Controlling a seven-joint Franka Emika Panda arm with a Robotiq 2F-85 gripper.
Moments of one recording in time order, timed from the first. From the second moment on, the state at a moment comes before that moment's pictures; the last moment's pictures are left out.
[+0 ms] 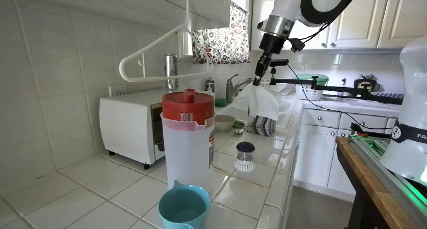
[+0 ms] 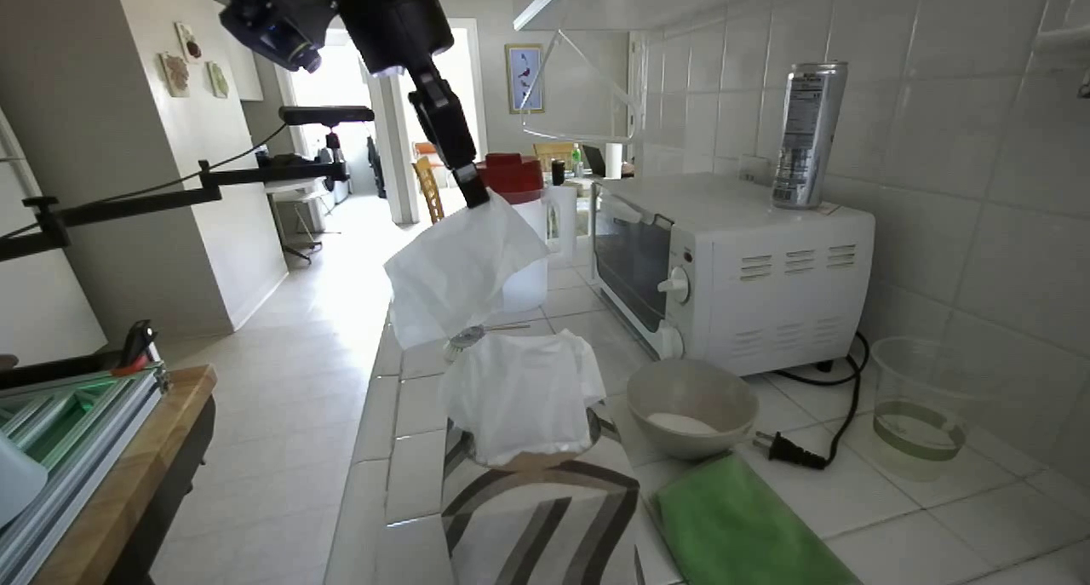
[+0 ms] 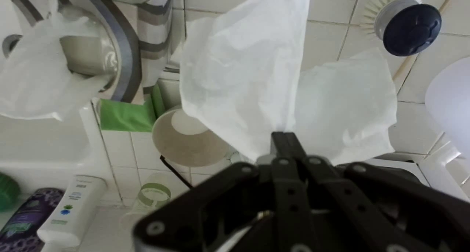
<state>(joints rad) -0.05 -0.35 -0.06 -2.65 -0.12 2.63 0.05</state>
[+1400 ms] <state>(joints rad) -0.01 -0.37 -0.04 -2.63 -0.04 2.58 0.03</state>
